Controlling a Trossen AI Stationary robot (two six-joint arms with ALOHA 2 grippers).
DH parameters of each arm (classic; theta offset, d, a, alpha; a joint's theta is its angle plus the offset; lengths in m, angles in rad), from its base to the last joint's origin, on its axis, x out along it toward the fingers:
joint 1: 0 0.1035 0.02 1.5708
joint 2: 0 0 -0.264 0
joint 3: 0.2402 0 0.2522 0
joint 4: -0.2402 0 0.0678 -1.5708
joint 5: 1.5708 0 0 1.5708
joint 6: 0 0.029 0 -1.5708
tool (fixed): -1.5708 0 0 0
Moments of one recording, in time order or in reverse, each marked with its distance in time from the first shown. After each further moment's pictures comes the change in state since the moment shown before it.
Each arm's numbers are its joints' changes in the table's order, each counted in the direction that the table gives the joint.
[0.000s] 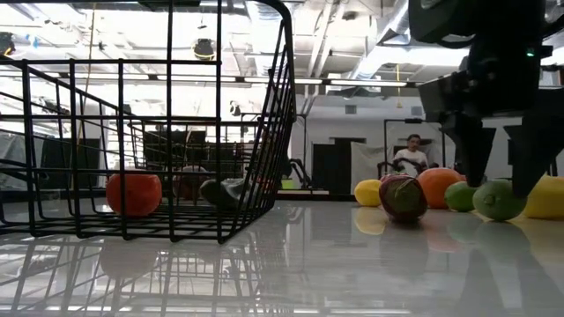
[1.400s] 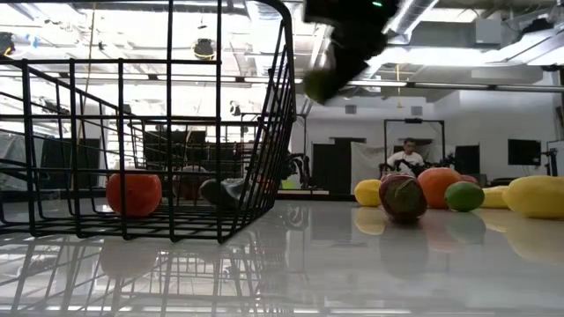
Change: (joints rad) left arm -0.075 0.192 0.001 -0.047 -0.009 0.020; right arm -0.256 -0.079 0.438 0.222 -0.229 -0.261
